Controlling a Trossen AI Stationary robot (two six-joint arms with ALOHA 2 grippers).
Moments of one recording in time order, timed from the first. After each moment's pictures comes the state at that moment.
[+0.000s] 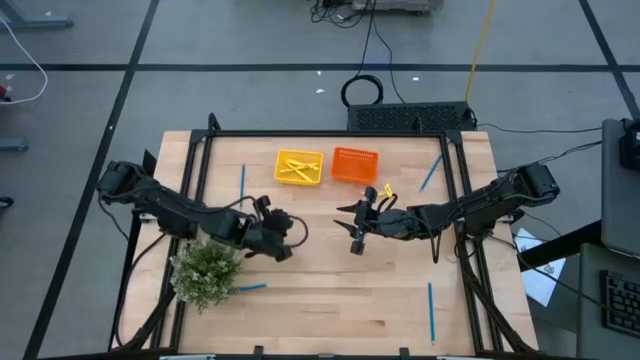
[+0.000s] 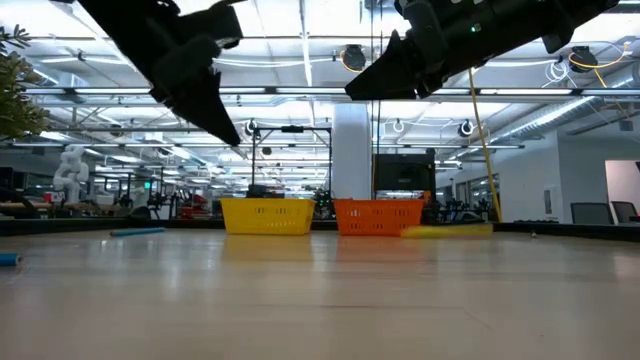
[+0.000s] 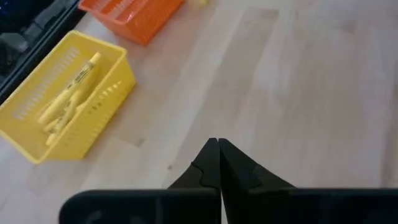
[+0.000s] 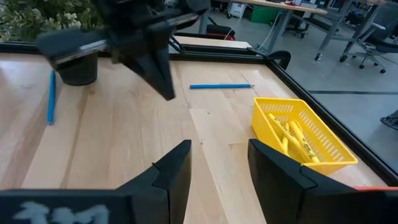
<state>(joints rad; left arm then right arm) -0.30 1.46 0.88 -0.39 -0.60 -0.46 0.21 1.46 0.69 0.41 0.50 0.01</state>
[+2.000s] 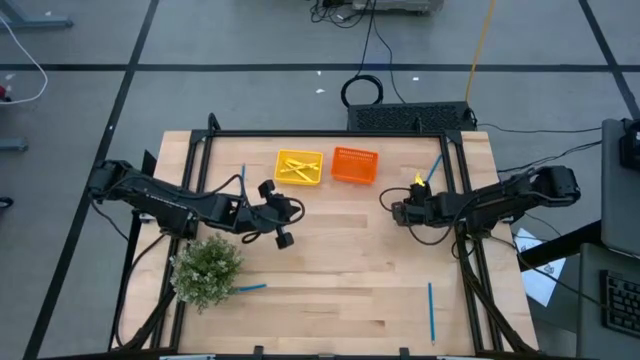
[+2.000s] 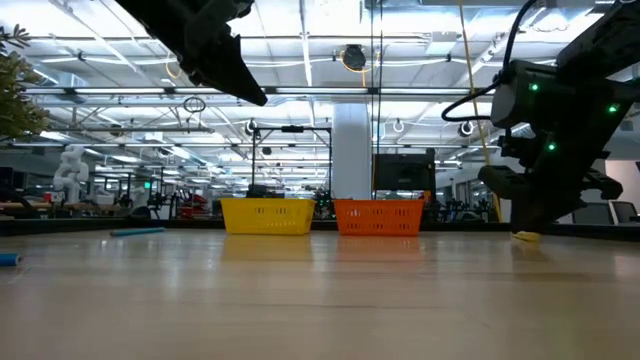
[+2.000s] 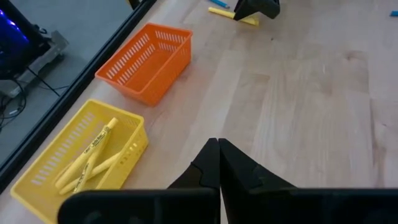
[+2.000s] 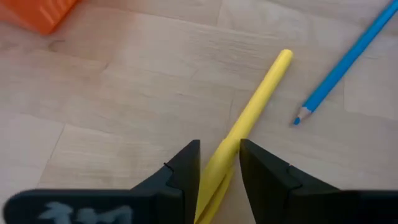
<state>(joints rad) -0.19 1.35 0.88 -0.23 -0.52 -0.22 -0.01 1.25 0.37 -0.51 0.65 1.27</state>
